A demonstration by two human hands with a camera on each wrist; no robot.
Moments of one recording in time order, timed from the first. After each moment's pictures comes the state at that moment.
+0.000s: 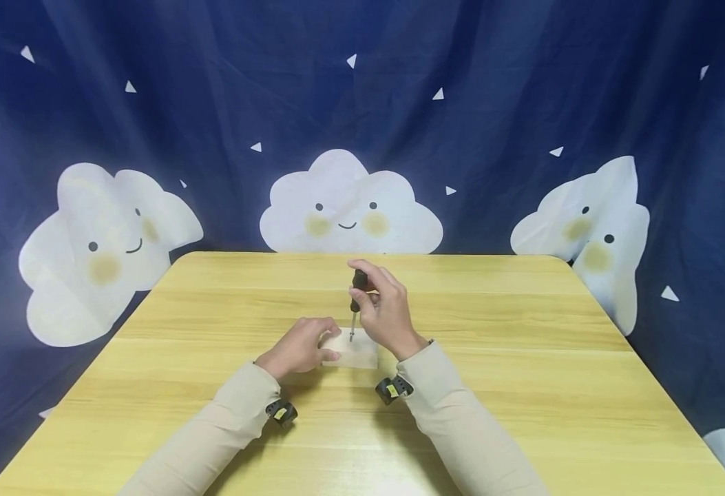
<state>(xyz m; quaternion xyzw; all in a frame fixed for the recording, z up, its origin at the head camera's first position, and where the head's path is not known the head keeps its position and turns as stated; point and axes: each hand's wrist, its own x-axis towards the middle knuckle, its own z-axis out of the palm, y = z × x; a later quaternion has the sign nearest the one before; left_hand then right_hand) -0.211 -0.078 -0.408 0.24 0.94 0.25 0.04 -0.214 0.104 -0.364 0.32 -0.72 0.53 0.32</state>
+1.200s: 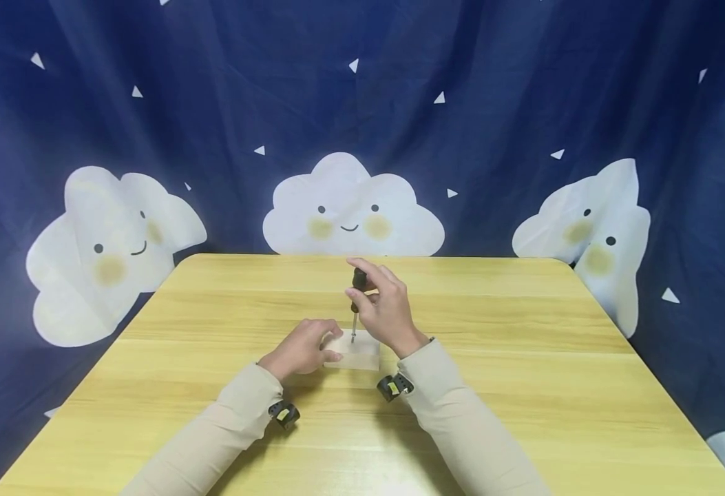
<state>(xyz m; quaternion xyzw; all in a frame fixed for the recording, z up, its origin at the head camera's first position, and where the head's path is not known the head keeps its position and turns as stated) -0.210 -0.078 -0.410 0.24 0.94 0.25 0.04 -0.218 0.106 -0.362 0.32 -0.74 0.50 0.31</state>
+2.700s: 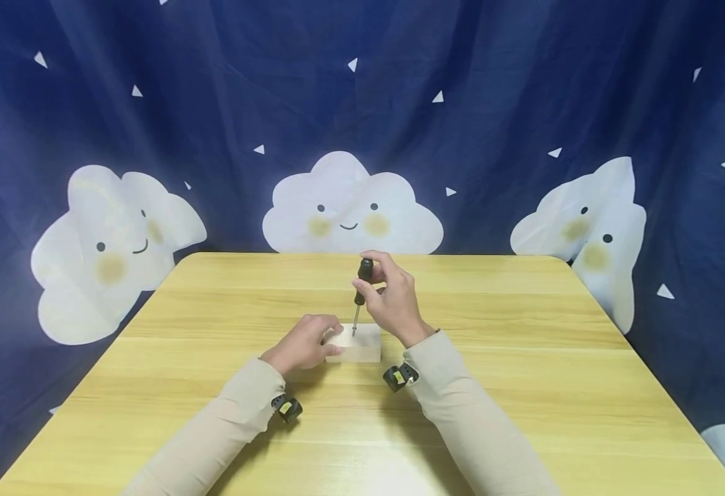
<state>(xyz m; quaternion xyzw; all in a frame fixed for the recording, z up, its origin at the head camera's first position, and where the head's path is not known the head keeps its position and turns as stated) -0.214 -0.077 -0.411 0.26 0.93 0.24 0.03 -0.223 0.115 -0.355 0.28 -0.76 0.50 0.31</state>
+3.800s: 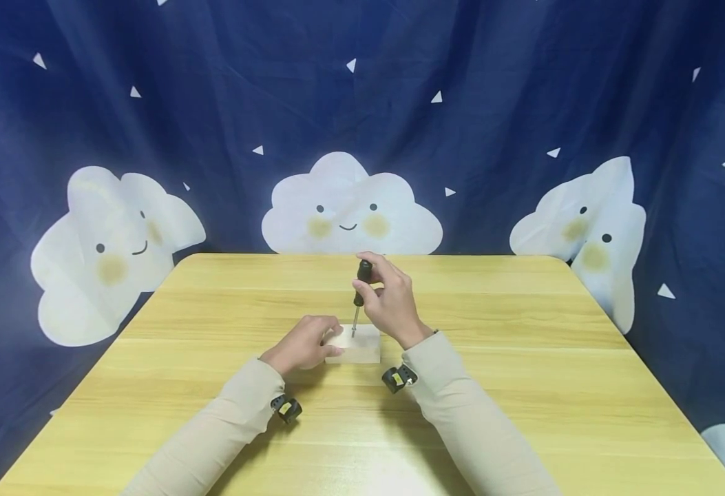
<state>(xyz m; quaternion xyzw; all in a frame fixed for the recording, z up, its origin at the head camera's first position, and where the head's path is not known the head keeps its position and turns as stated) -0.214 -0.077 -0.410 0.25 0.93 0.25 0.04 -0.222 0.113 -0.355 0.30 -0.75 0.50 0.31</state>
